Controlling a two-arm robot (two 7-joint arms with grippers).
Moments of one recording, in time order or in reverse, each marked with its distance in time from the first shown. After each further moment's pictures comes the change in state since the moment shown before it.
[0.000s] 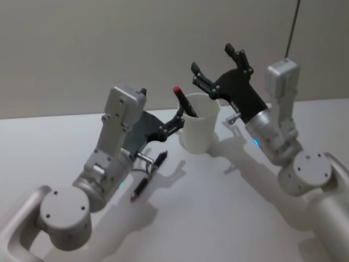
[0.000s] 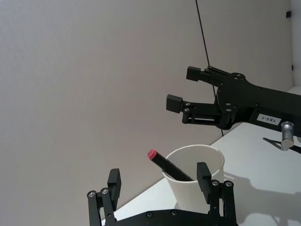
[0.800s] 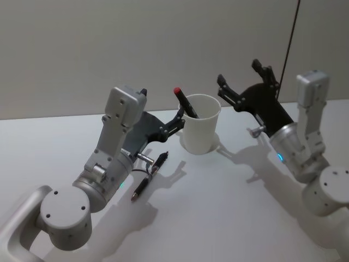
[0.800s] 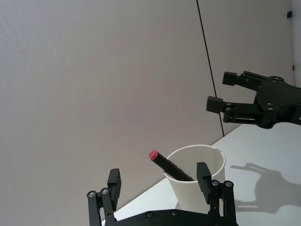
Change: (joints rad) left arm 0.000 0.000 0.000 0.001 0.000 0.000 0.000; right arm -0.150 0.088 0.023 -0.219 0.050 0.159 -0.065
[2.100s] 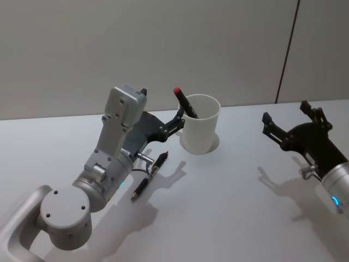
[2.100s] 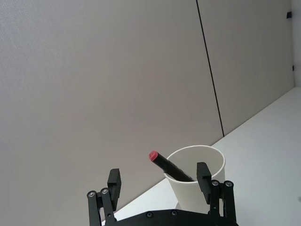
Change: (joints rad) left arm 0.000 0.000 0.000 0.000 0.000 0.000 0.000; right arm -0.352 0.208 0.053 -0.509 0.117 0.372 -0.153
